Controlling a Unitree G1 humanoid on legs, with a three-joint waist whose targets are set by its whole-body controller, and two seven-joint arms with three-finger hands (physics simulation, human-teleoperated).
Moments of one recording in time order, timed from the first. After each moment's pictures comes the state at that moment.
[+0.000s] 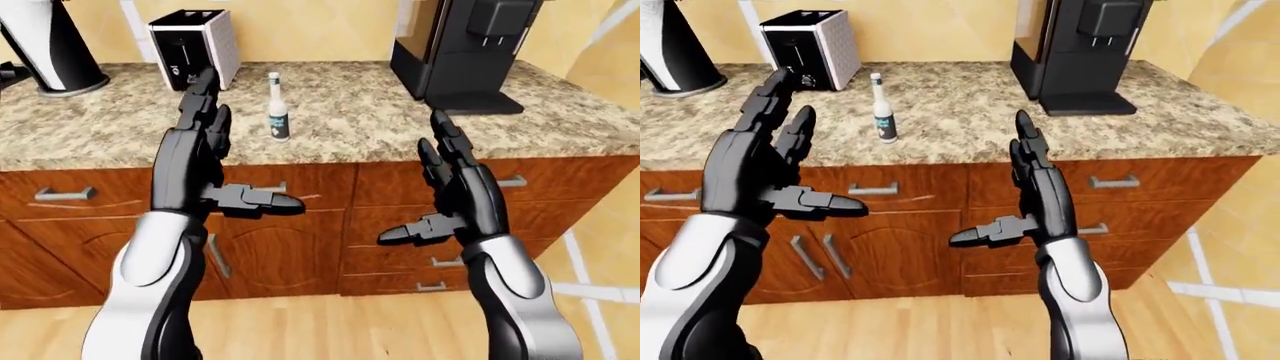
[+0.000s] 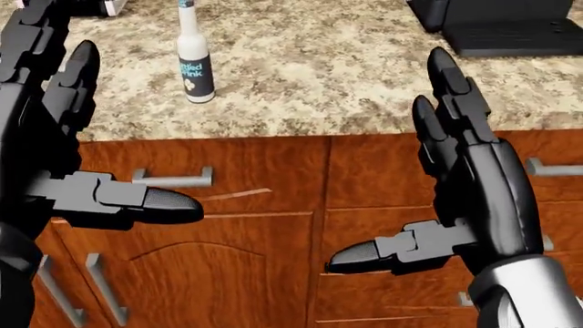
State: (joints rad) left arm -0.44 0.15 0.13 -0.82 -0.10 1.01 -0.03; right arm -0.19 -0.08 -0.08 -0.70 0.06 0.69 0.12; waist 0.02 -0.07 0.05
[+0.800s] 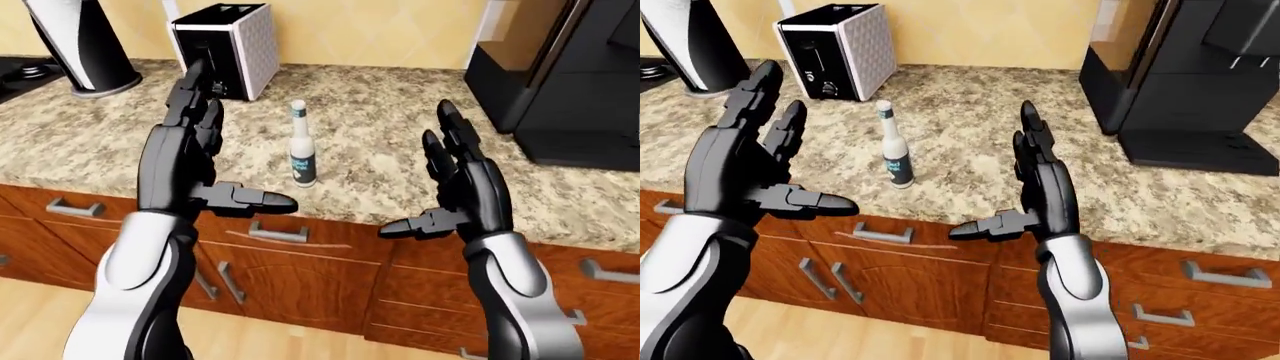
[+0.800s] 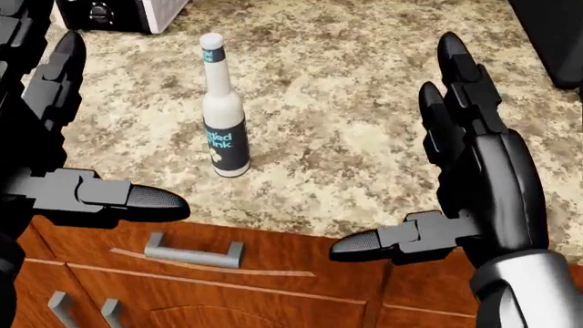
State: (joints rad) left arm -0.45 0.18 0.16 -0.84 -0.17 1.01 -0.01; right arm -0.21 -0.07 -0.08 -0.70 0.07 0.67 0.08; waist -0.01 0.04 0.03
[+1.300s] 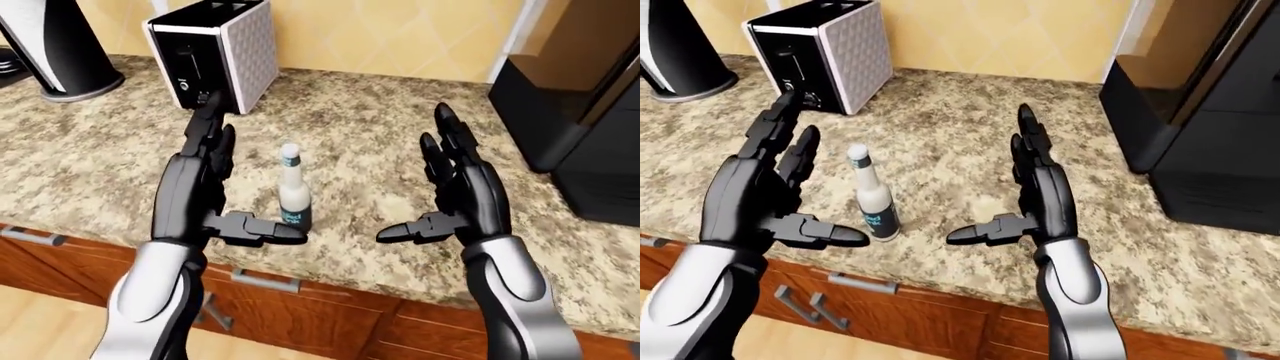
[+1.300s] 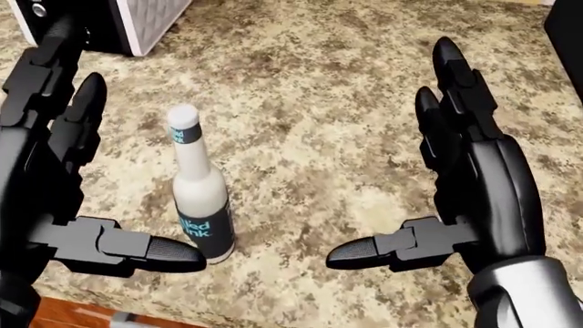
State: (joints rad) left arm -0.31 0.15 0.09 -0.92 -0.07 1.01 -0.07; right arm -0.19 -0.07 -0.07 -0.71 0.06 0.66 0.09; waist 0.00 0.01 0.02
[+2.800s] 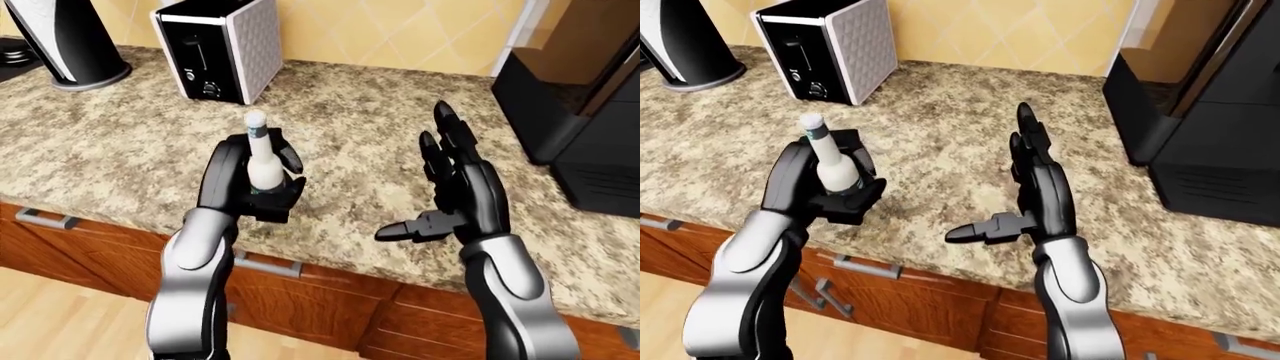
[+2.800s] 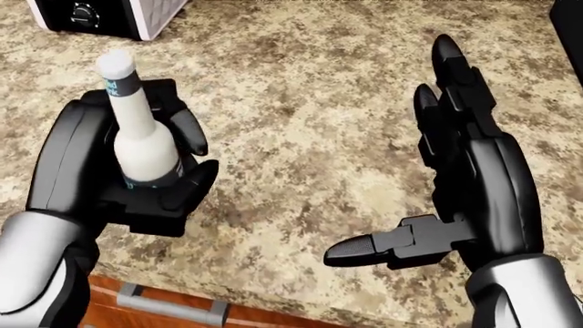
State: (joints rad) left arm -0.41 0.06 0.01 -0.65 0.15 0.90 -0.20; right arm -0.20 -0.06 -0.06 -0.71 0.06 0.66 0.08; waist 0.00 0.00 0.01
